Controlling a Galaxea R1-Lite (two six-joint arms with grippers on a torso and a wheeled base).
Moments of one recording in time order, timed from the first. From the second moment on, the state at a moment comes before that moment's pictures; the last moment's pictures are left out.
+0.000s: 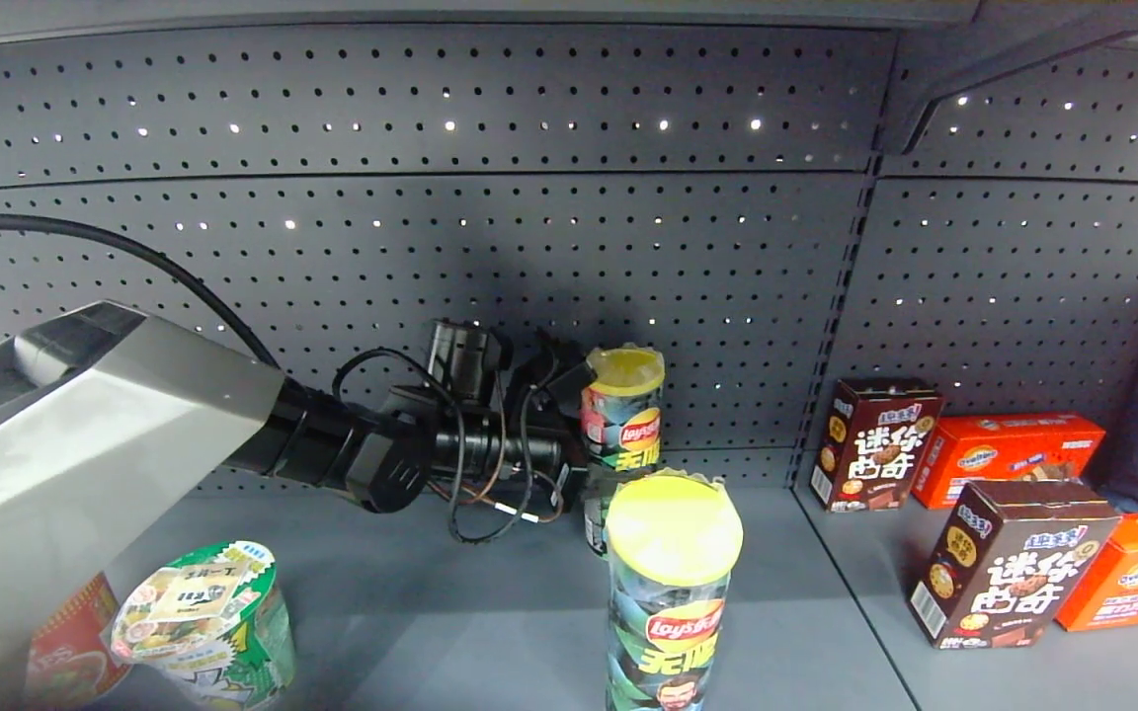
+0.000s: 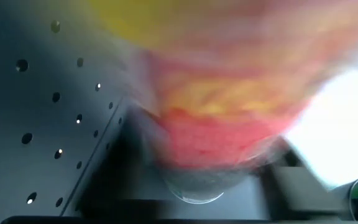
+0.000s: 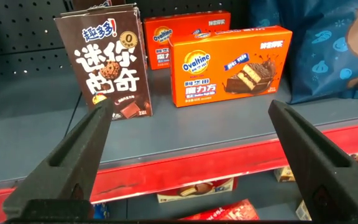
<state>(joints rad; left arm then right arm) -0.44 2.19 -1.29 -0.41 -0.73 0.31 0.31 0.00 -0.03 -0.02 -0.46 0.03</state>
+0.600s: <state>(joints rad) -0.44 2.17 -1.27 -0.41 -0.73 0.31 0.31 0.00 -0.03 0.00 -0.43 0.03</state>
